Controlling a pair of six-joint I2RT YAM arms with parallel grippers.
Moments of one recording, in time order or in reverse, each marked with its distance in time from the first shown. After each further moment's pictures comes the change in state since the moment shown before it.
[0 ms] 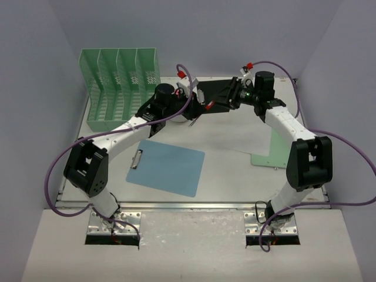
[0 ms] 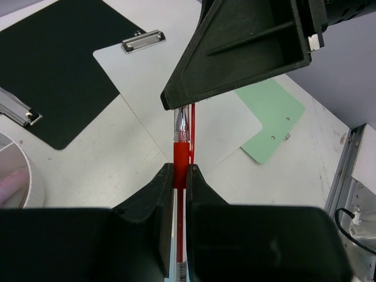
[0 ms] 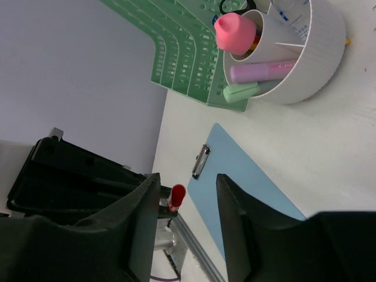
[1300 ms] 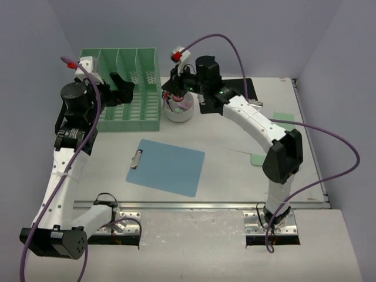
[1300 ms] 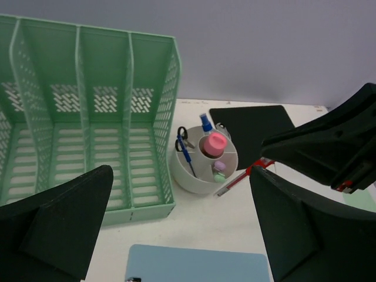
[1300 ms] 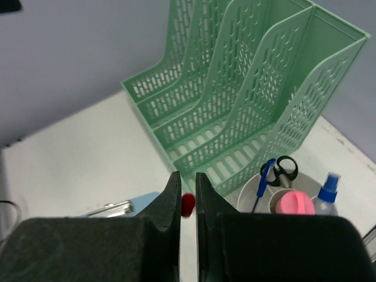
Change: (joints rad) left arm 0.501 -0.623 -0.037 -0.405 -0.264 -0.056; right arm 0.441 0.188 0.527 -0.116 0.359 -0.745
